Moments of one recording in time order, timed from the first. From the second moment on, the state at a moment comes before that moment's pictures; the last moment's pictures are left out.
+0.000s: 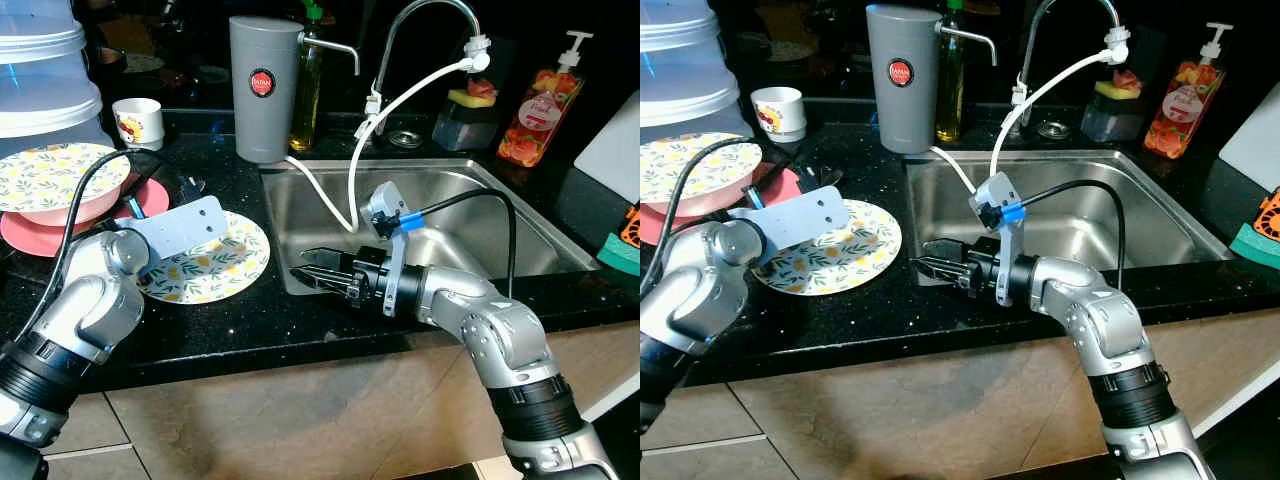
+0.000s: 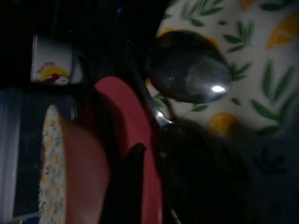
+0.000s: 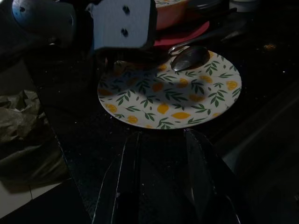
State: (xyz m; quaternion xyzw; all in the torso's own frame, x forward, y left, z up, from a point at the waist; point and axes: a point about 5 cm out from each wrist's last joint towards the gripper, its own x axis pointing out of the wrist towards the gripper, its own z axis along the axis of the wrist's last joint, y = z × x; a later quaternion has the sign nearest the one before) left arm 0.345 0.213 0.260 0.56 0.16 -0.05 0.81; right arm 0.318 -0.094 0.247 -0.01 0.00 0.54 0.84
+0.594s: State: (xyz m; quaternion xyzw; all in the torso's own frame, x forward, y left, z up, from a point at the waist) left arm 0.335 0.202 0.276 0.54 0.15 -0.08 0.82; right arm 0.317 -0.096 0.247 -0.01 0.00 0.55 0.83
